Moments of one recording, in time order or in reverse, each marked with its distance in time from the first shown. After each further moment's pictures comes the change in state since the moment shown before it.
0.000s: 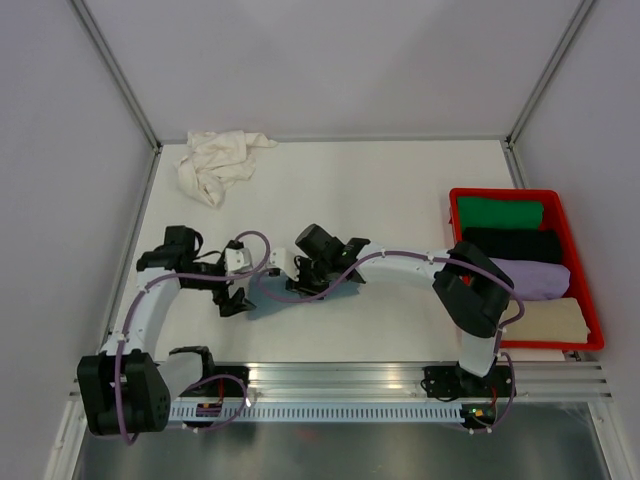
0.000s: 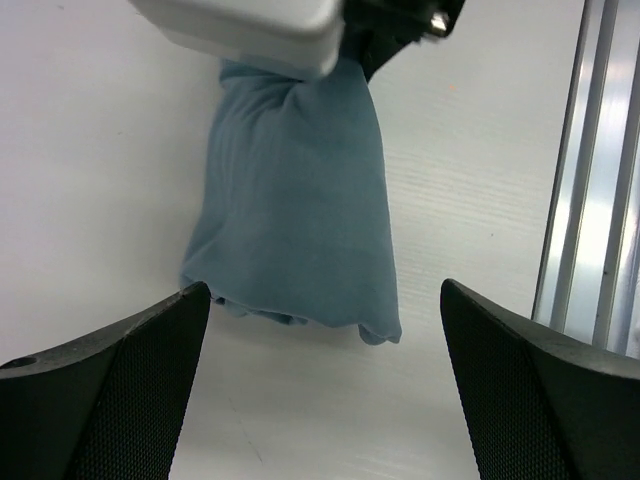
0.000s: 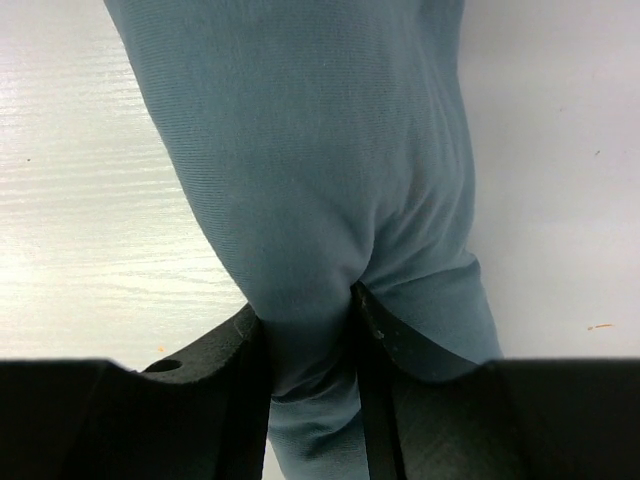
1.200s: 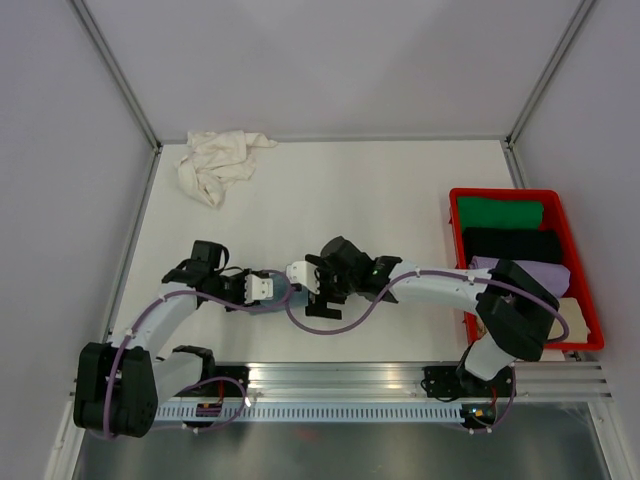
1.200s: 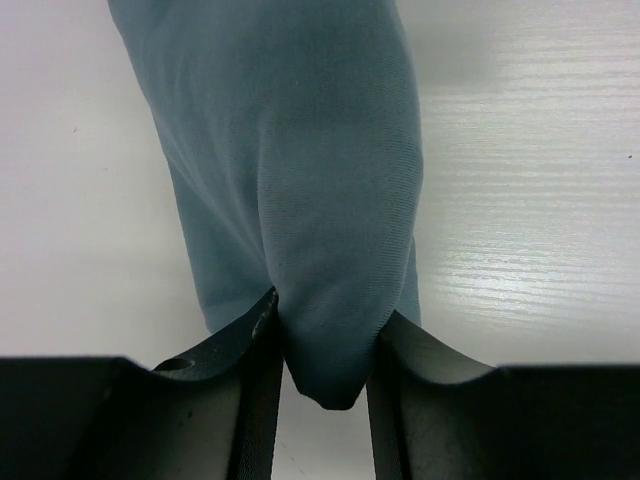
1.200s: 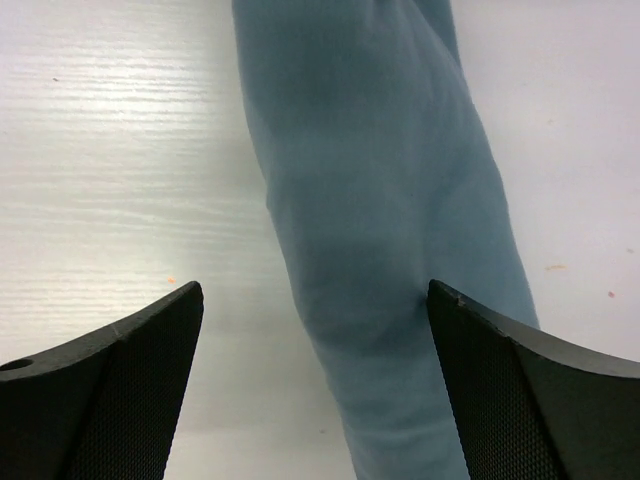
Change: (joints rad) left arm -0.208 0.001 -0.247 0.388 -0.258 0.088; right arm 0.008 -0.236 -0.273 0.168 0.025 -0.088
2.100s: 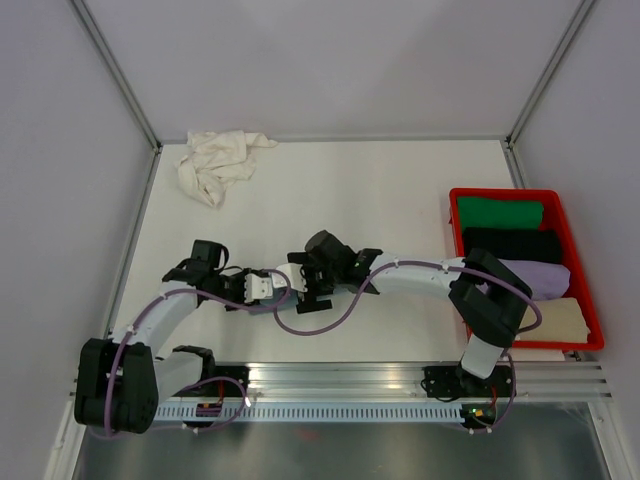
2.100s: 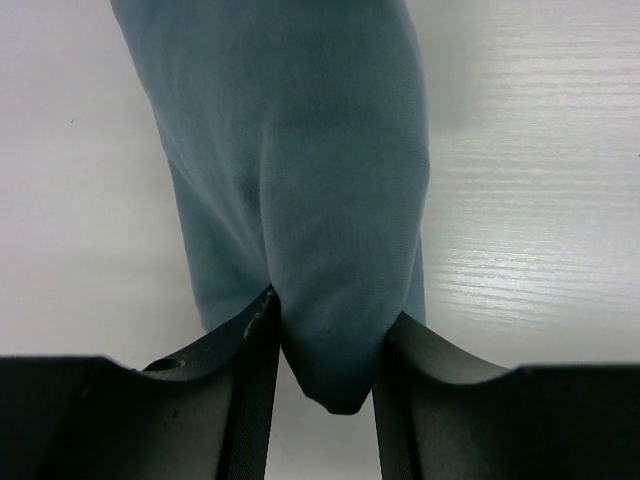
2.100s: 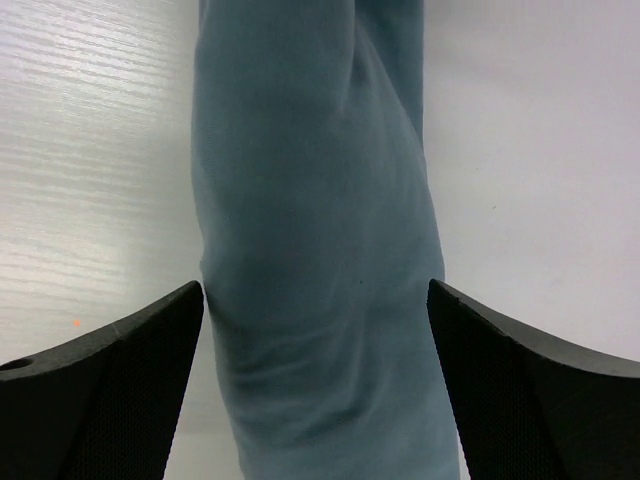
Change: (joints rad) left arm 0.000 0.019 0.000 0.018 0.002 -0.002; right arm 0.005 0.119 0.109 0.011 0.009 -0.228
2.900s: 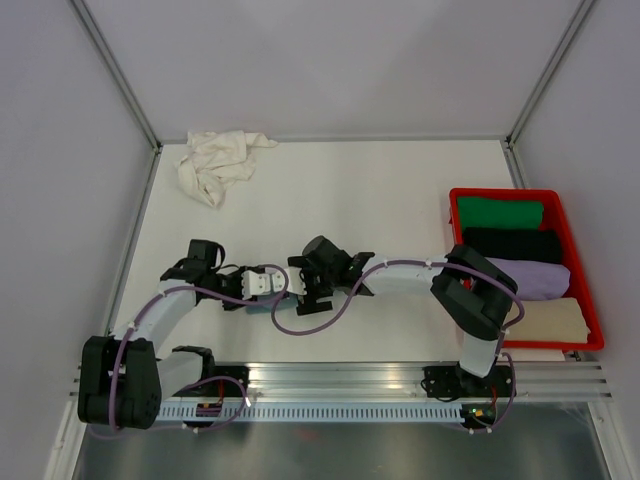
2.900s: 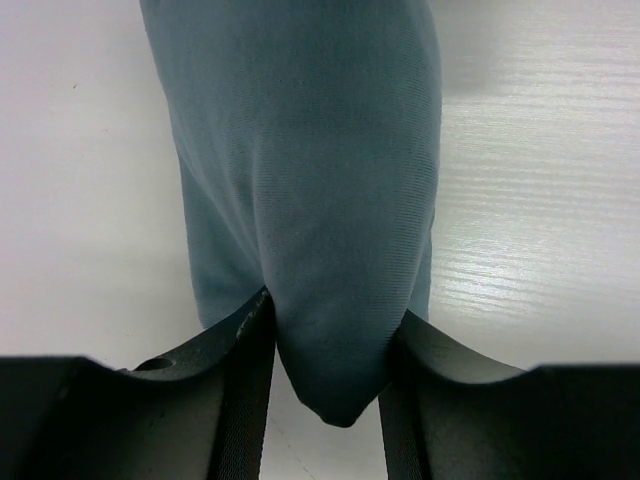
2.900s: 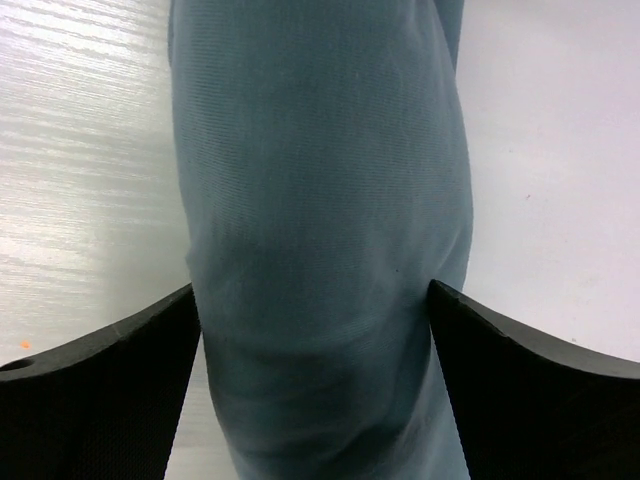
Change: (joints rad) left arm 0.045 0.019 0.000 0.003 -0.003 -0.016; right arm 0.003 0.094 -0.002 0.043 0.043 -0.028
